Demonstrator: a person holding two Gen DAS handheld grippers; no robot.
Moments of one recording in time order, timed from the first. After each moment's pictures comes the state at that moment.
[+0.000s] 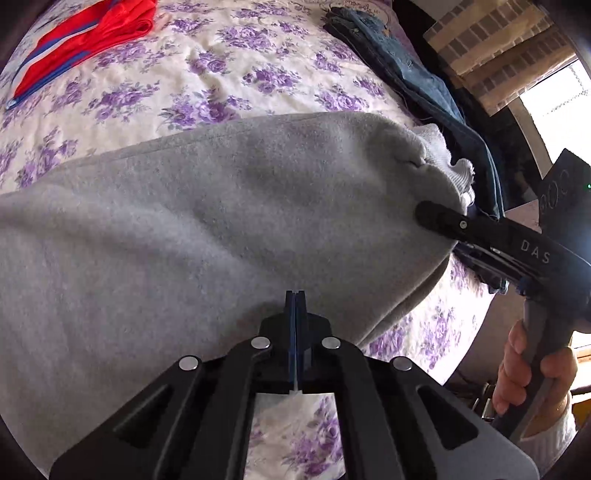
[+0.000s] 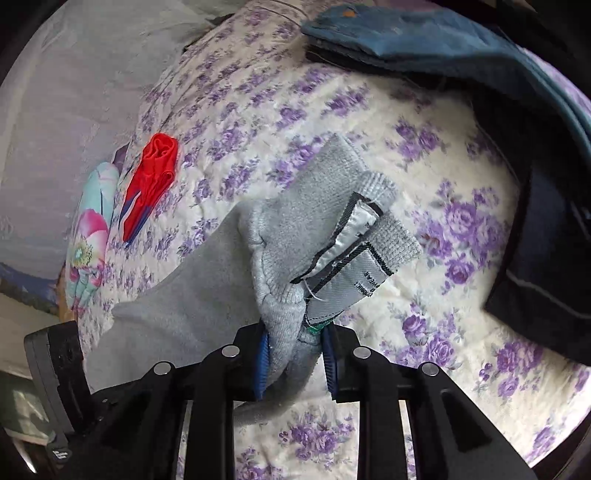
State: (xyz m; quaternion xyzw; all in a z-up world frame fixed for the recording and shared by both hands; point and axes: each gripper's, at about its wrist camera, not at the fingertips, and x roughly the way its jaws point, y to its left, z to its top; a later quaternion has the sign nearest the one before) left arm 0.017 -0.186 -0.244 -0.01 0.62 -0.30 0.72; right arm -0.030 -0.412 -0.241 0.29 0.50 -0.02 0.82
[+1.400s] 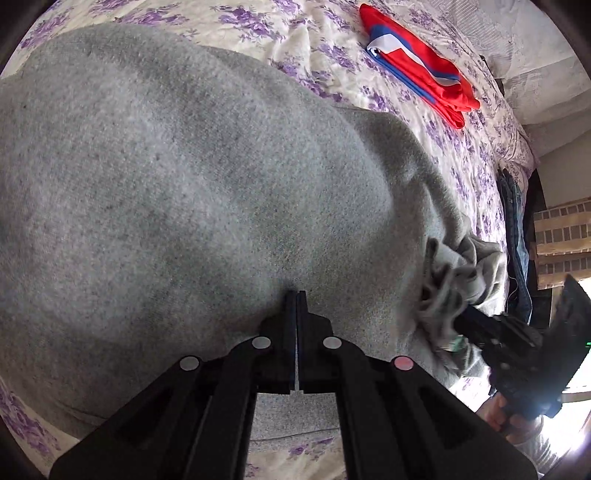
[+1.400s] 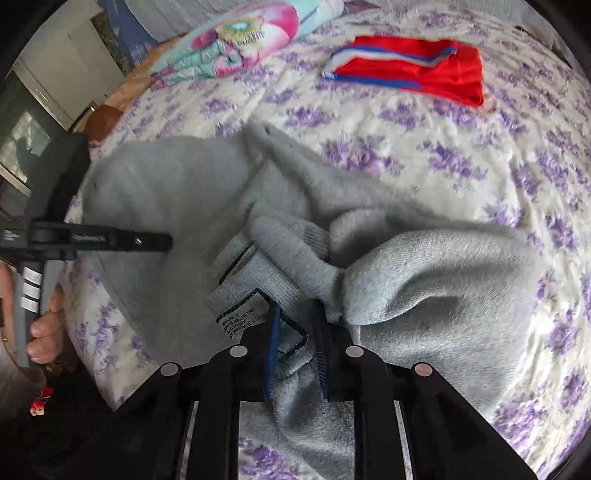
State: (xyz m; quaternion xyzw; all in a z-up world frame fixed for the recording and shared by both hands) left arm 0.031 0.115 -0.277 -0.23 0.62 -0.08 0.75; right arm 0.034 -0.146 -0.263 -0.04 0.55 0.26 0.79
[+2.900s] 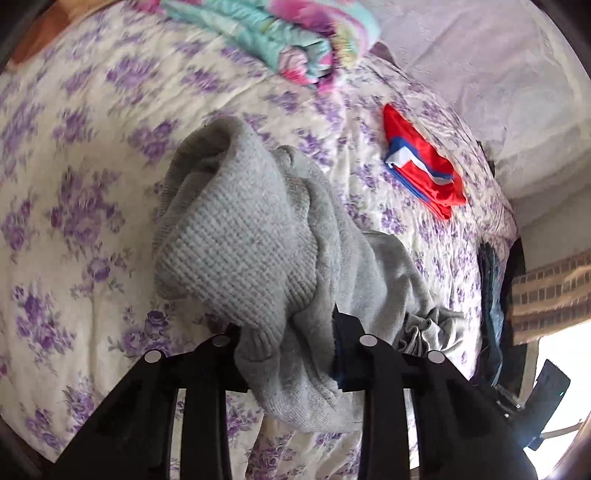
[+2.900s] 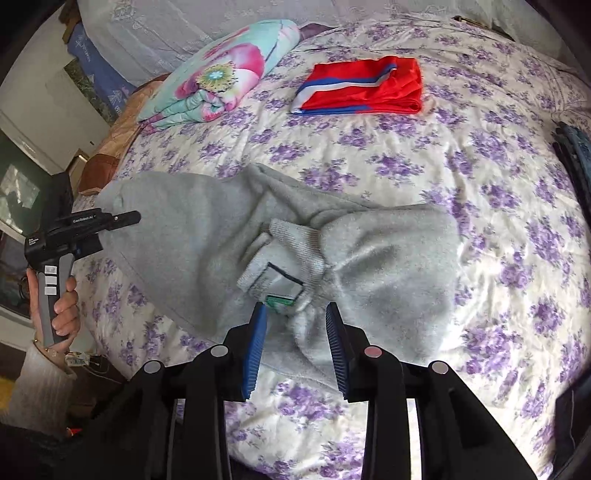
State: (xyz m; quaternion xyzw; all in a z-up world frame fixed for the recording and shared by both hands) left arm 0.012 0.196 -0.198 -0.27 0.53 -0.03 0.80; right arm -0.008 -0.179 -0.183 0.05 0.55 0.23 0.80
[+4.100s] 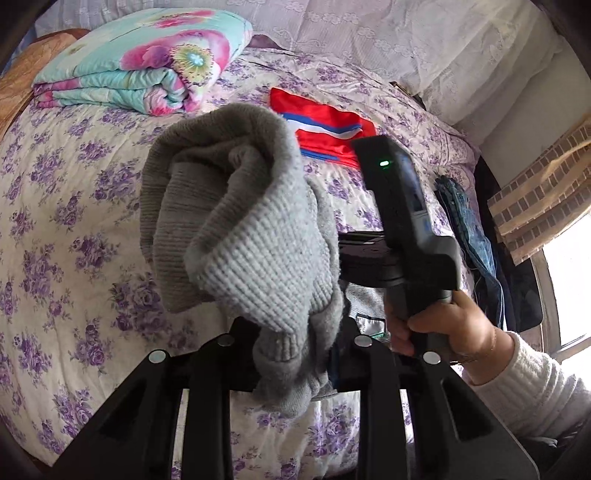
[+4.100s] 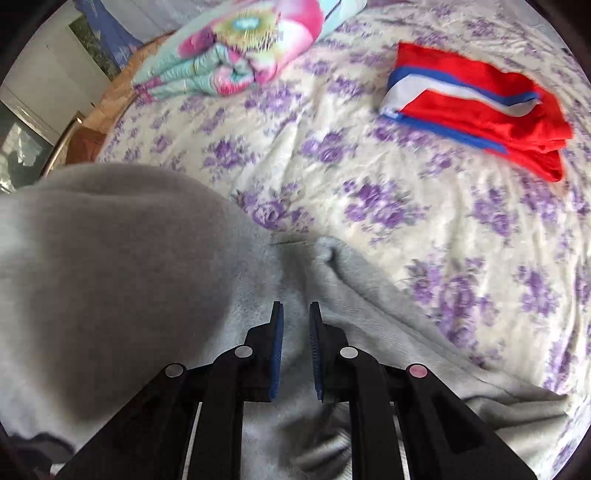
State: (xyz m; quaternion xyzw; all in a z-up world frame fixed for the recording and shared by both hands) left arm 0.001 0.090 -0.140 -0.15 0.51 -0.14 0.84; right arm 0.129 -0.051 -0.226 -0.02 0.57 0.25 0.78
